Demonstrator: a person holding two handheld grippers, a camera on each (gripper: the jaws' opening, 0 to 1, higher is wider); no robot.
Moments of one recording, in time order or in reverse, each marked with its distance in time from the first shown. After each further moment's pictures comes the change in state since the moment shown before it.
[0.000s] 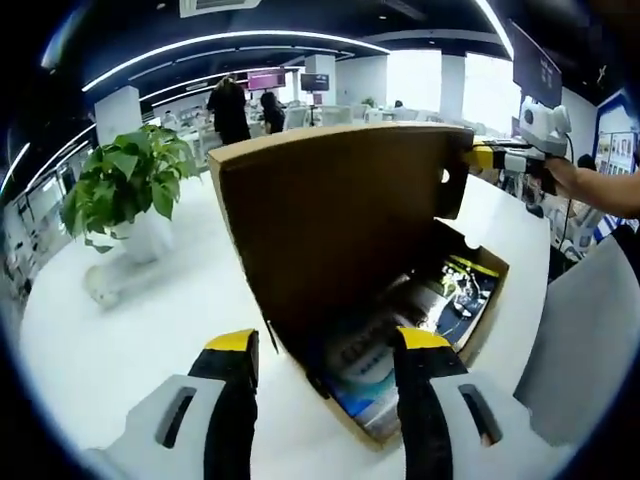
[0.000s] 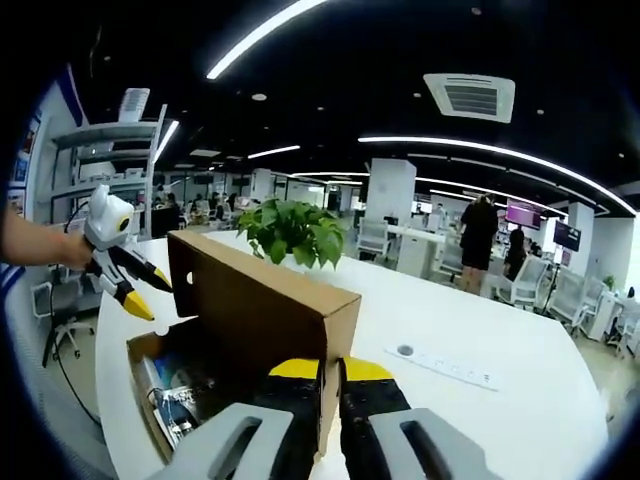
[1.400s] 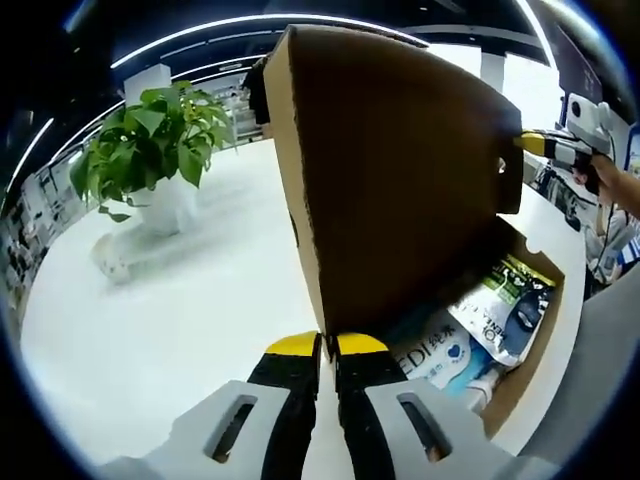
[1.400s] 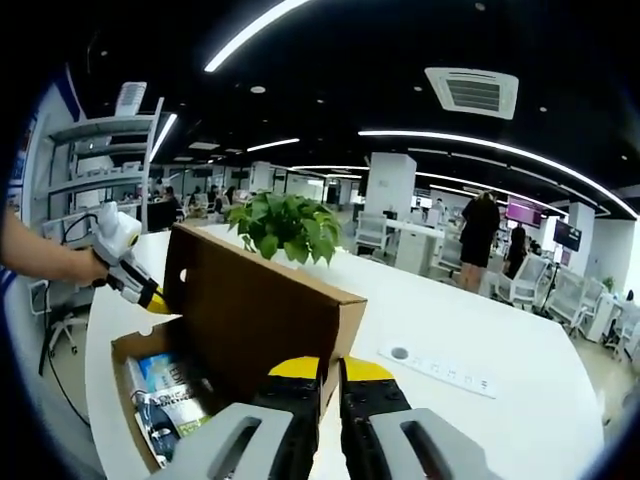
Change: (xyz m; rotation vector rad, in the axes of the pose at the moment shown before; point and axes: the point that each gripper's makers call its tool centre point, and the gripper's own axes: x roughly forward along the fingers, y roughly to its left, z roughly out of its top) left arm 0.039 0.046 -0.014 -0.085 0.051 0.123; right arm 0.026 -0.018 0.003 -0.009 0.030 -0.004
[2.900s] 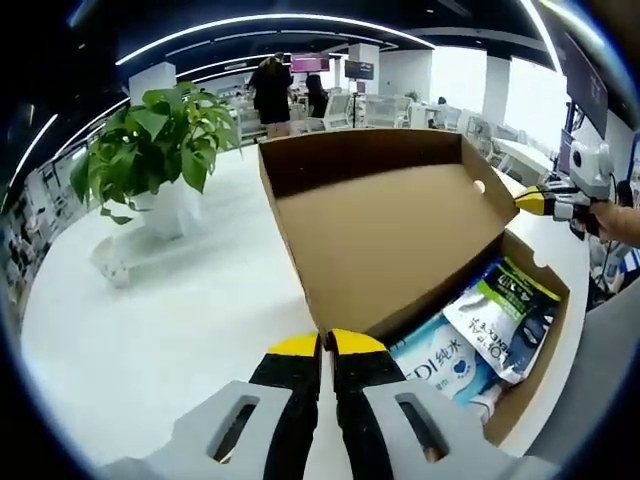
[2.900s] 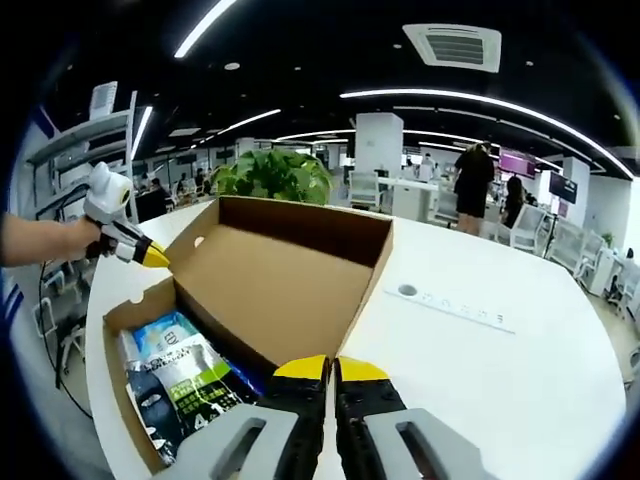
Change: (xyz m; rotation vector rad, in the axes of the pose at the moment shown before) left arm 0.008 0.010 0.014 -0.023 -0.004 0.013; right arm 0.008 0.006 -0.079 0.127 0.163 -0.009
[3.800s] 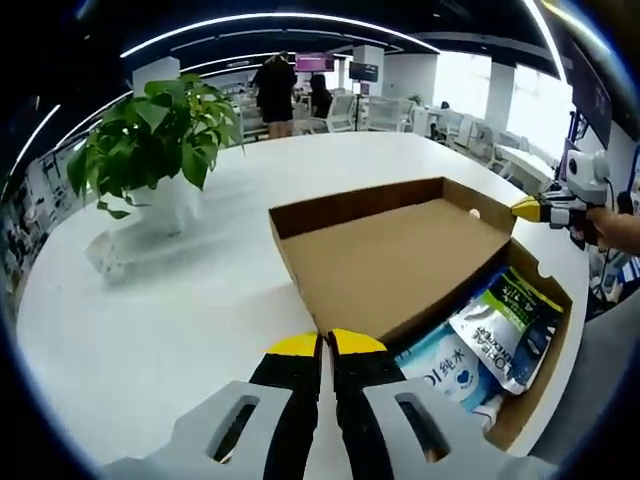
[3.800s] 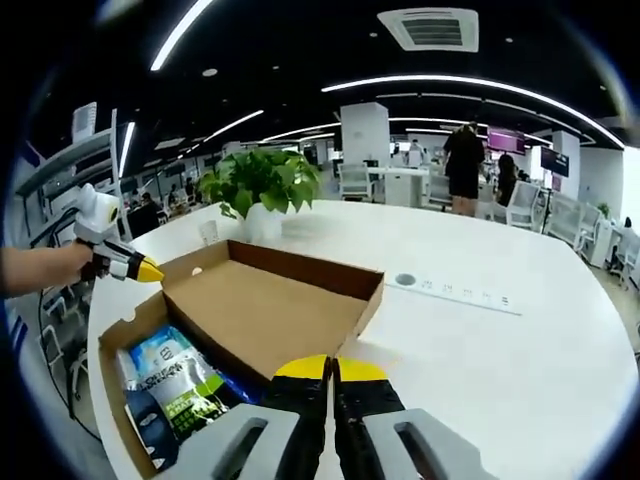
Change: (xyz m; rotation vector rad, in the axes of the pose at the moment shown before) left arm 0.010 0.004 0.004 -0.035 -0.001 -0.010; right arm 0.015 -0.010 -0.001 0.092 0.020 -0.004
